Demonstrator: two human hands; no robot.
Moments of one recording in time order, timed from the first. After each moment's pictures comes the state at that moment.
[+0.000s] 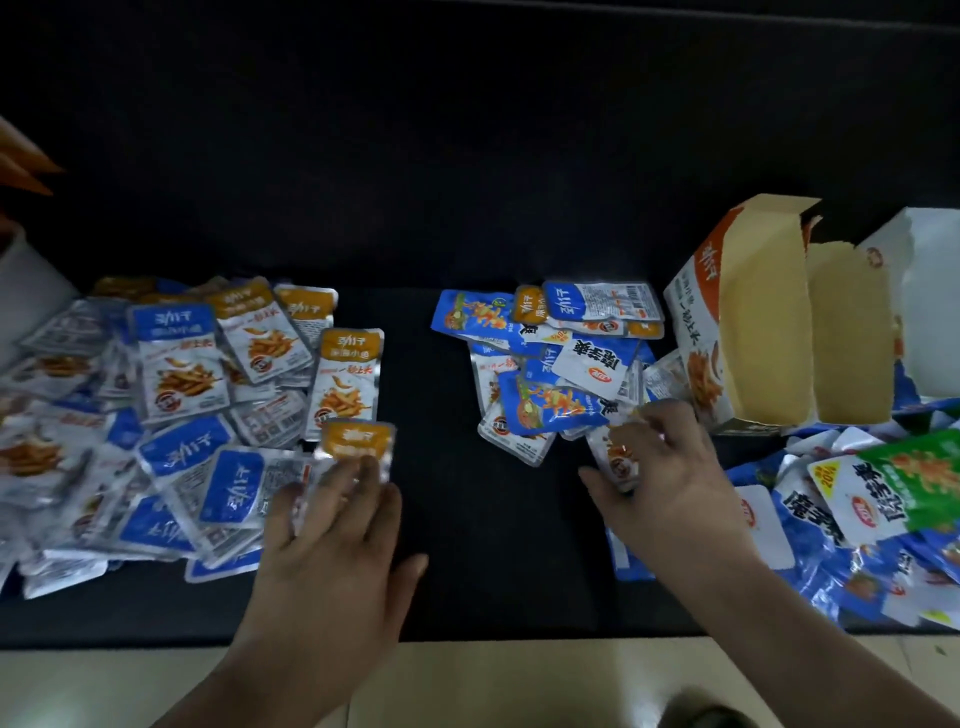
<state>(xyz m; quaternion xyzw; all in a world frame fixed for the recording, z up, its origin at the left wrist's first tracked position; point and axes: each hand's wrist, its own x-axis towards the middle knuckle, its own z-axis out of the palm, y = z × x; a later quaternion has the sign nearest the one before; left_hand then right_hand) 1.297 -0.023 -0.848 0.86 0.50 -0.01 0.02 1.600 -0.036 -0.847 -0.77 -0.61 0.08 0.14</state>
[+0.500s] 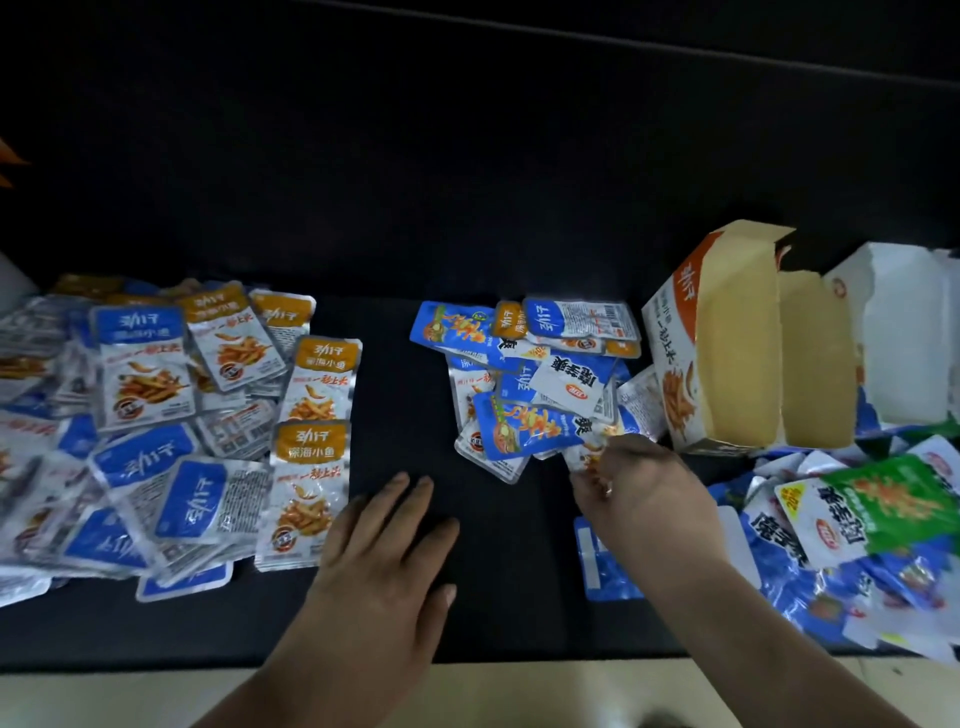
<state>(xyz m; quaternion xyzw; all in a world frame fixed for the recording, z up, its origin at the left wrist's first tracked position) 1.336 -0.031 -0.874 0.89 0.44 0.08 0.10 1.604 -0.020 -0.832 -0.81 -0.58 0.08 0.04</state>
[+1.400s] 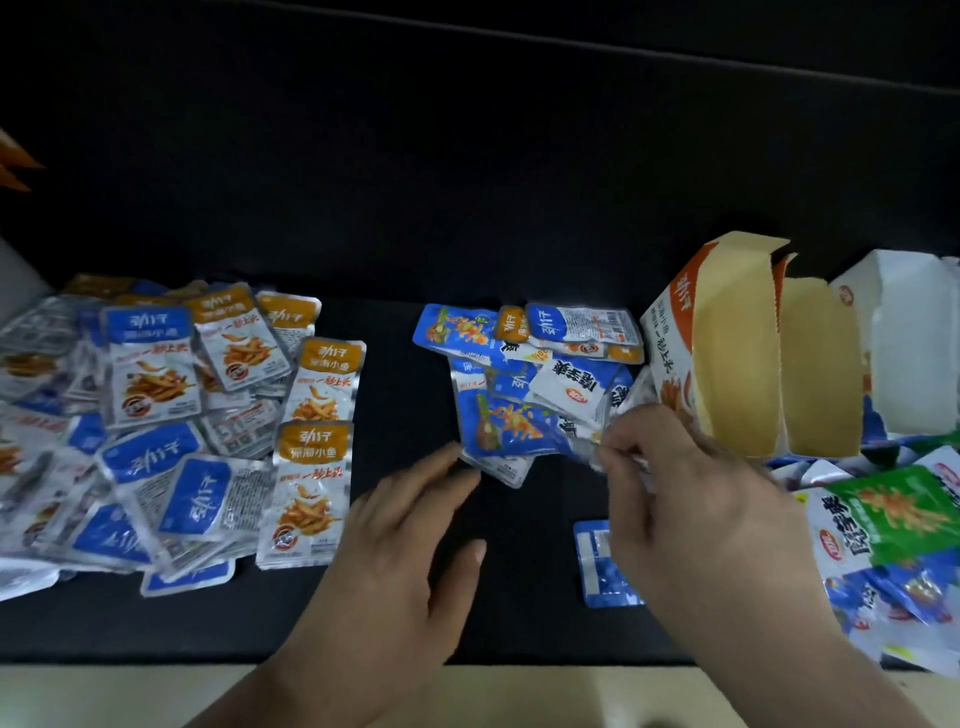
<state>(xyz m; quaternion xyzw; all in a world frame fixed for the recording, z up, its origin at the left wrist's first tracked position) 1.359 -0.023 -0.828 0.81 0.47 0.26 0.26 1.581 -0.044 -0.749 -0.73 -0.64 -0.06 0.21</state>
